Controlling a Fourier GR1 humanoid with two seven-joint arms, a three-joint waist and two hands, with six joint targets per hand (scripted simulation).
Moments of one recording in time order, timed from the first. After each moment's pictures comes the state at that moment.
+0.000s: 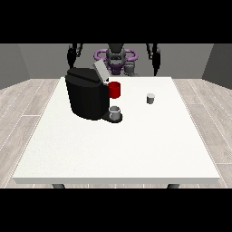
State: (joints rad) left arm 0.02 0.08 0.00 -1.57 0.00 -0.02 0.02; right arm -0.02 -0.14 0.00 -1.59 0.01 0.00 0.00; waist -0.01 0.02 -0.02
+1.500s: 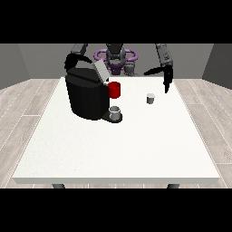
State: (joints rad) left arm -0.34 0.36 0.19 -1.14 -0.07 -0.16 -0.10; right arm -0.08 -0.01 0.01 -1.60 -0.02 -0.10 -0.09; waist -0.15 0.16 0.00
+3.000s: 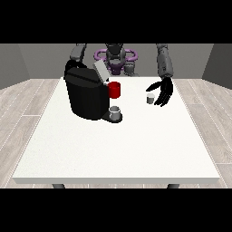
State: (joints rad) left arm -0.55 0.42 0.07 -0.68 -0.42 -0.04 -0.19; right arm -0.22 -0.03 -0.02 -1.44 0.03 -0.16 -0.01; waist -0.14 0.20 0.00
